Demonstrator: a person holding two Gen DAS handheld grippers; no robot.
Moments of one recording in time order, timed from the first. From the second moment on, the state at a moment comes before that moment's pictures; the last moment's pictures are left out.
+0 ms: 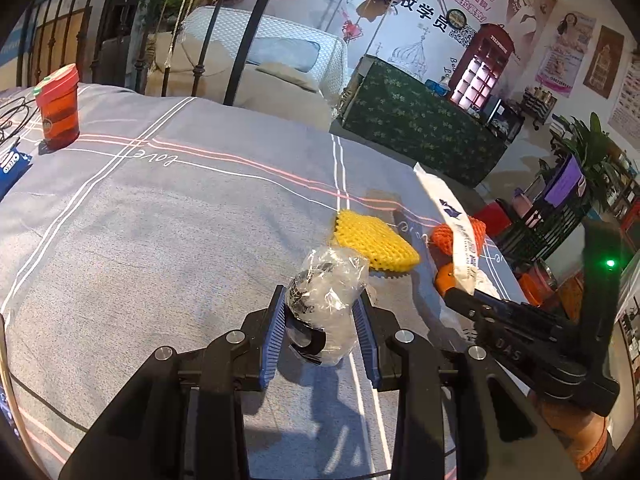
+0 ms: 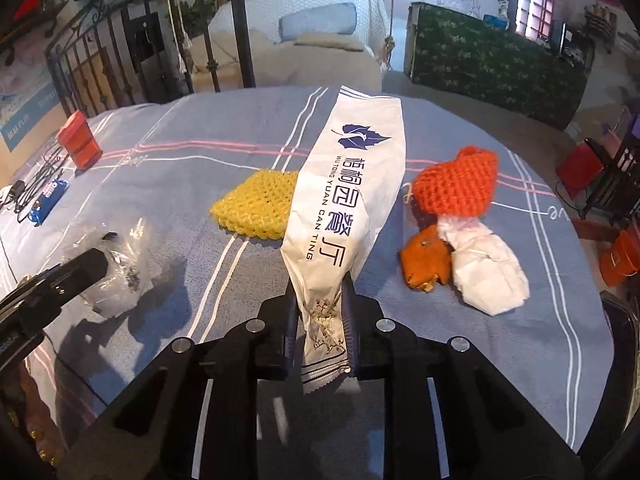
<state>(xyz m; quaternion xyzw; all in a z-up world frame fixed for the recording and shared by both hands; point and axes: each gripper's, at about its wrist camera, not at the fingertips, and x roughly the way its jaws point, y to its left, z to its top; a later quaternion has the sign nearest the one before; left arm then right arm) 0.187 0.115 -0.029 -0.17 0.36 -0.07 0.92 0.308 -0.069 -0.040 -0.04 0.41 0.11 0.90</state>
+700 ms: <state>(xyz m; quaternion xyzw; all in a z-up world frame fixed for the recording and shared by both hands) 0.170 0.058 -0.011 -0.14 0.33 -0.13 0.92 0.233 -0.123 -0.006 -0.01 0.35 0.09 0.93</state>
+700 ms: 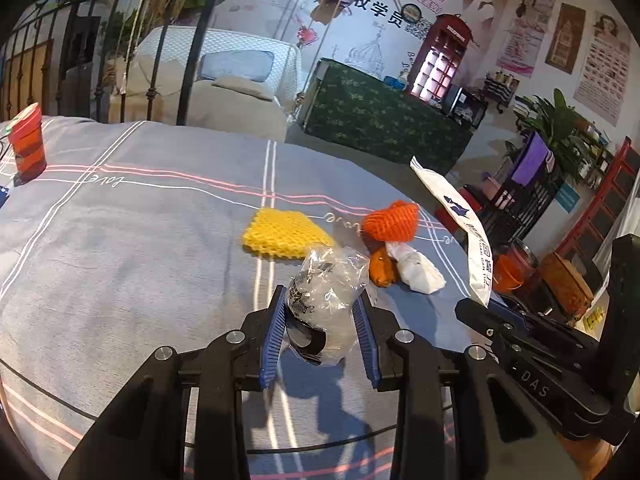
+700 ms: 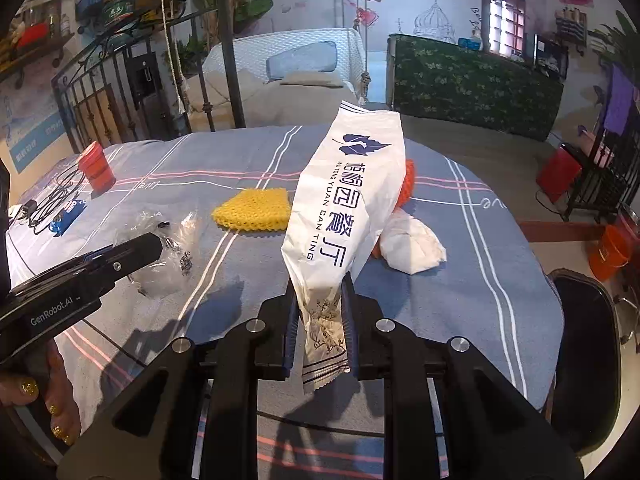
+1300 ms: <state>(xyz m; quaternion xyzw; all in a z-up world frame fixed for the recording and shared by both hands) 0.158 -0.001 -0.007 -0.09 0.32 -0.19 0.92 0.201 -0.198 -0.016 0.03 0.34 0.03 0.94</state>
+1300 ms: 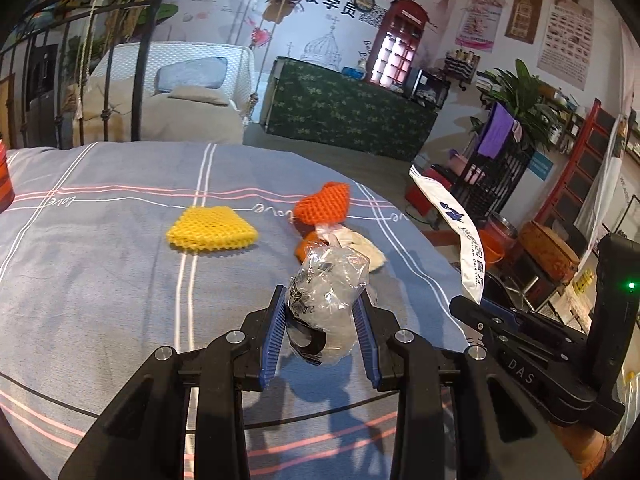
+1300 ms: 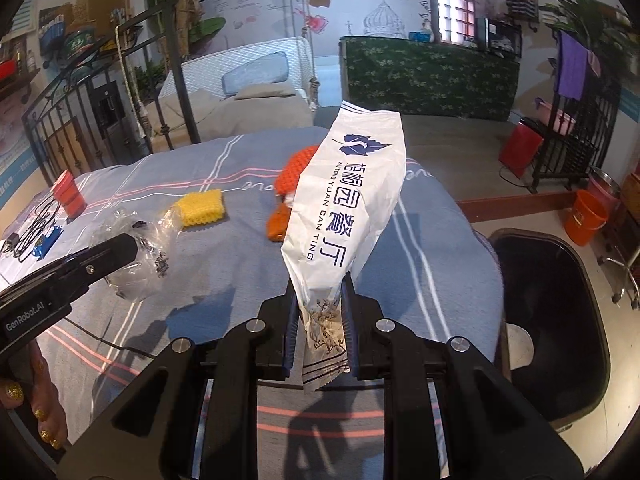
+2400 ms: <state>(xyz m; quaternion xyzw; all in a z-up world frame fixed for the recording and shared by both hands) 0.148 -0.157 -0.006 0.00 0.31 -0.34 0.89 0.177 -0.370 -0.072 0.10 0.37 -0.15 0.91</state>
